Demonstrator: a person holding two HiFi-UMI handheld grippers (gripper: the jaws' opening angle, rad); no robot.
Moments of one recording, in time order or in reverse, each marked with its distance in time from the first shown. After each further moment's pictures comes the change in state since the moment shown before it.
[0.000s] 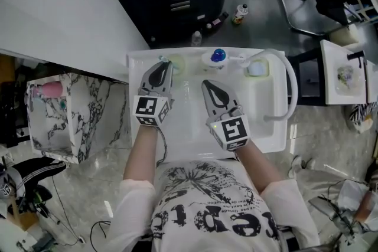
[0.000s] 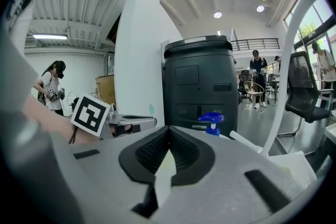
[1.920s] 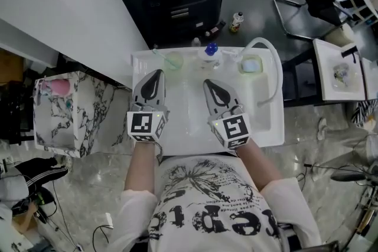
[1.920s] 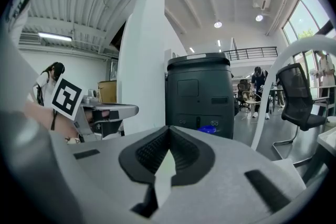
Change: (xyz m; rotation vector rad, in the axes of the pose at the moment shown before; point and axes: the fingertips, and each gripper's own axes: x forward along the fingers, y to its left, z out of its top) left arm -0.093 -0.044 0.076 0.112 -0.097 0.084; right arm -0.059 0.016 0.031 -0.028 -0.080 -0.020
